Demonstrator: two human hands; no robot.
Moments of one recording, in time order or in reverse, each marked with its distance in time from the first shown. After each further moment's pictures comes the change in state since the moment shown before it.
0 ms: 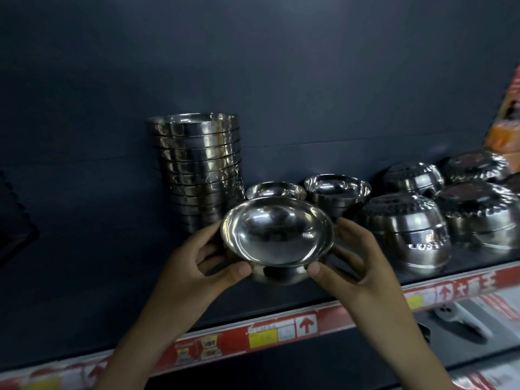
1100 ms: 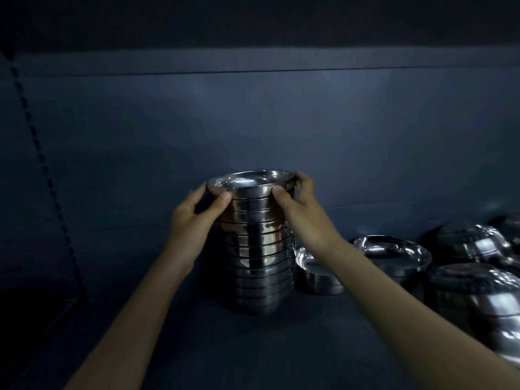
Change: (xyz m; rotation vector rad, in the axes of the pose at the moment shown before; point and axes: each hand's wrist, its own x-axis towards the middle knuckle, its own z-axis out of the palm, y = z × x) left_hand 0.146 0.044 -0.129 0.091 0.329 0.167; right_hand 0.183 -0.068 0.150 -0.096 -0.140 -0.212
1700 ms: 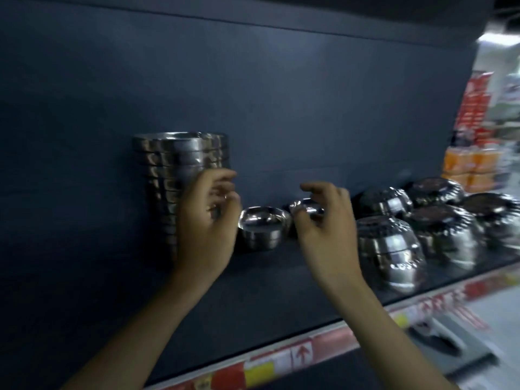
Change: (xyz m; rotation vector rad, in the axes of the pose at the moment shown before) left_hand -0.102 0.029 0.122 -0.067 0.092 0.393; right_hand -0.124 0.023 -0.090 -0.387 0.456 -0.157
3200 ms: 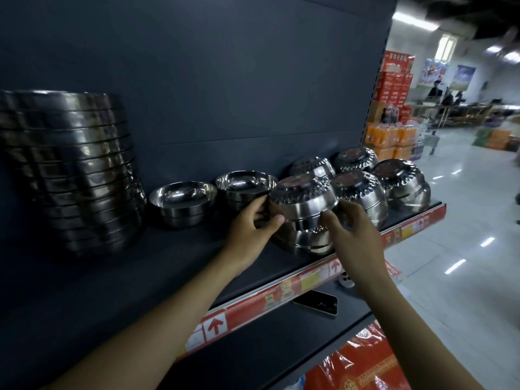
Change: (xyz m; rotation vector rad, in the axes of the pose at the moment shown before) left_hand -0.080 -0.041 0.175 -0.199 -0.604 -0.482; right_hand -0.020 0.104 -0.146 -0.323 0.055 0.409
